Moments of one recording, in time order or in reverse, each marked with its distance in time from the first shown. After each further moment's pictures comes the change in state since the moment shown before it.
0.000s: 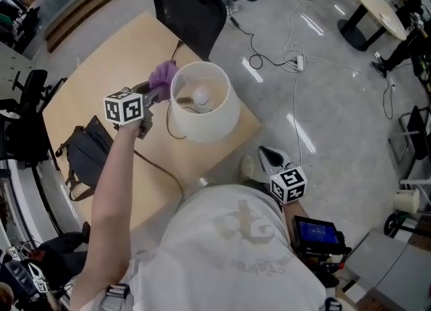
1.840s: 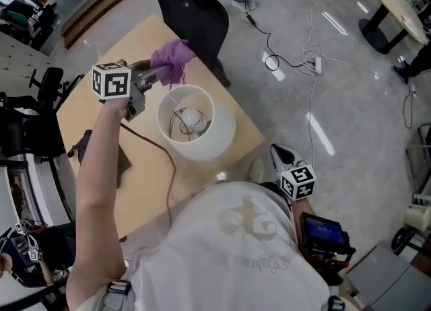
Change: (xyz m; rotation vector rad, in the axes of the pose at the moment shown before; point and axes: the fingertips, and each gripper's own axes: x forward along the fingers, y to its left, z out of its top) left arm 0.047 -0.039 0.115 0.048 0.116 -0.201; right arm 0.035 -0.090 0.004 0.068 0.013 0.029
